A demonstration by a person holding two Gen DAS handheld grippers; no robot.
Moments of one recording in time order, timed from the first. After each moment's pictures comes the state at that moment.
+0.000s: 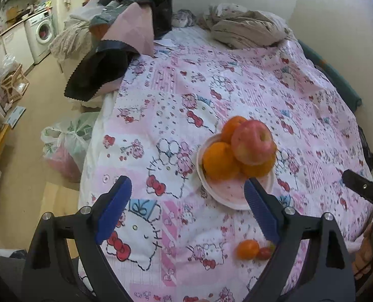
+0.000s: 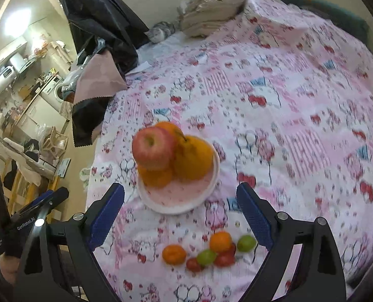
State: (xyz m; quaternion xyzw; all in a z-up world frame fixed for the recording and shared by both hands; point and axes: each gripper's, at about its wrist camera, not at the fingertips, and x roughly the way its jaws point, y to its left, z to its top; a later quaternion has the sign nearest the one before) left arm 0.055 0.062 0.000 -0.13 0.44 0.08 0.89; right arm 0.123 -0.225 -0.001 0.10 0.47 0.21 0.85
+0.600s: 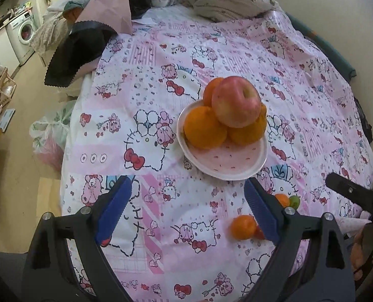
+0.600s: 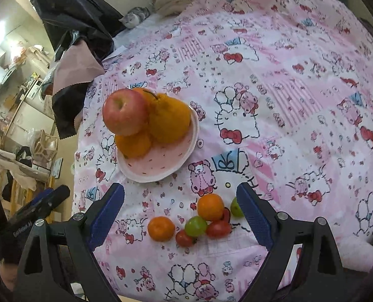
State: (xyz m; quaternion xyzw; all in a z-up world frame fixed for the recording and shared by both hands) left arm 0.057 0.027 -0.036 -0.11 0.49 0.05 0.86; right arm 0.101 -0.240 -0.053 0.14 0.53 0.17 0.82
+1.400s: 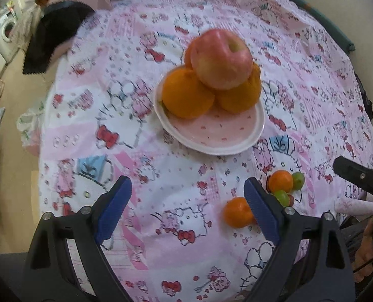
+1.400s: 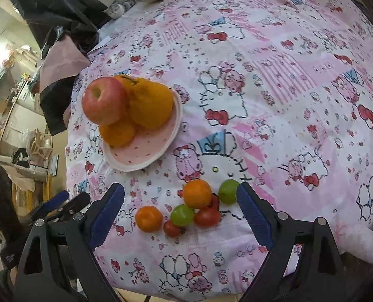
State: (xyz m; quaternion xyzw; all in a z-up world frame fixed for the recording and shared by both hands) left arm 0.075 -0.004 -0.083 -0.09 0.56 0.01 0.82; right arm 0.103 -0.261 -0.073 0.15 0.57 0.14 0.80
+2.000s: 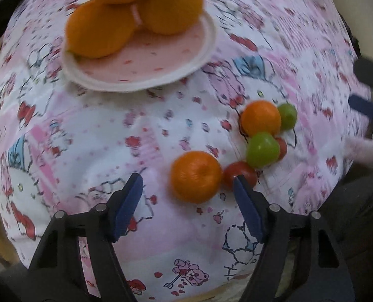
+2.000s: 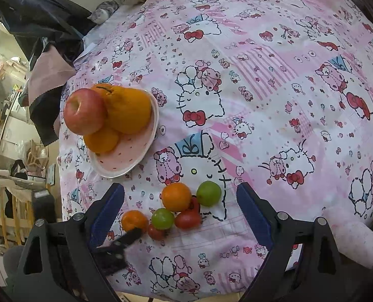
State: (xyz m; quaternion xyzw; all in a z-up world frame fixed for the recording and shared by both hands) left arm 0.080 -0.086 -0.154 -0.02 0.66 -0.10 0.74; right arm 0.109 -0.287 -0.083 0.18 0.58 0.12 0.79
